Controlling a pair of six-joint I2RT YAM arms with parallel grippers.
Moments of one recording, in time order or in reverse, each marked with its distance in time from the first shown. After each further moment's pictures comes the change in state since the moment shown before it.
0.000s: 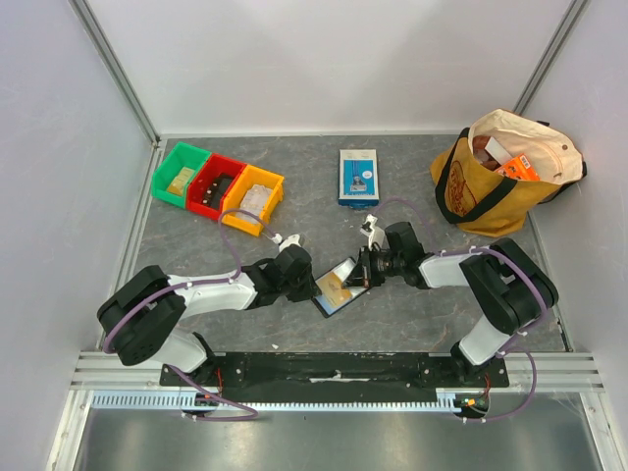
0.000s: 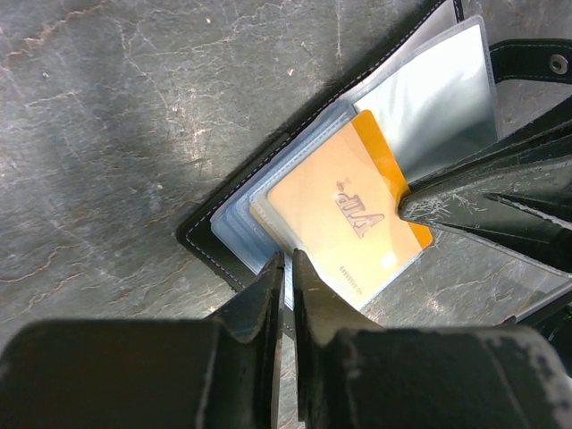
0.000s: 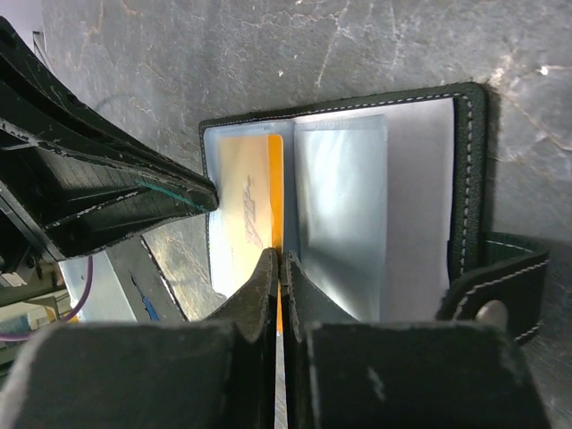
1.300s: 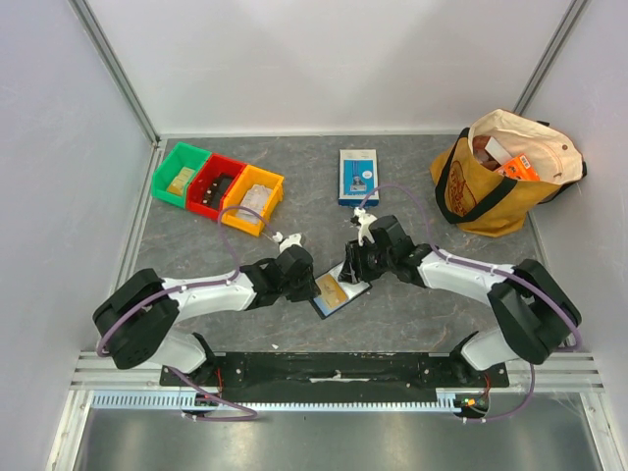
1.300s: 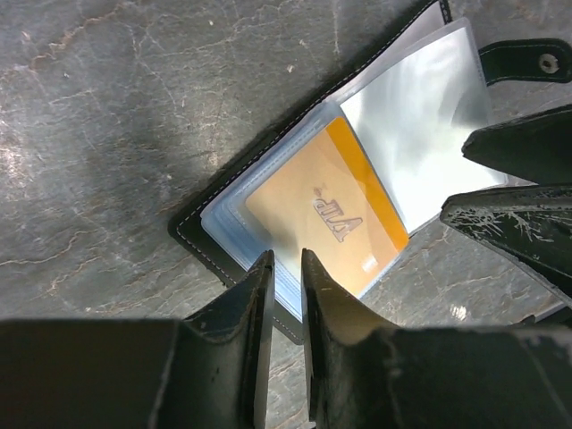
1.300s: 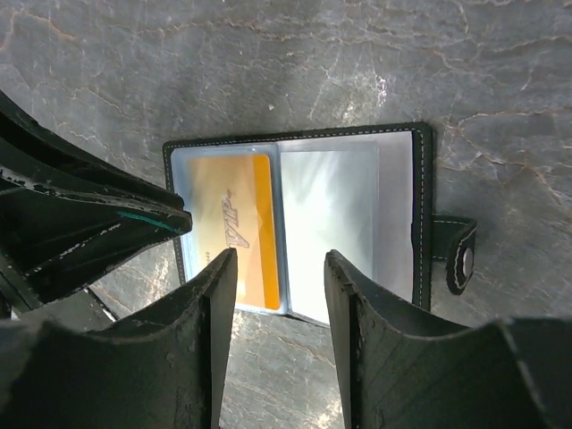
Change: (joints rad) left arm -0.021 -0.041 0.023 -0.069 -0.051 0.031; right arm 0.166 -0.201 0.148 -0.369 0.412 -0.110
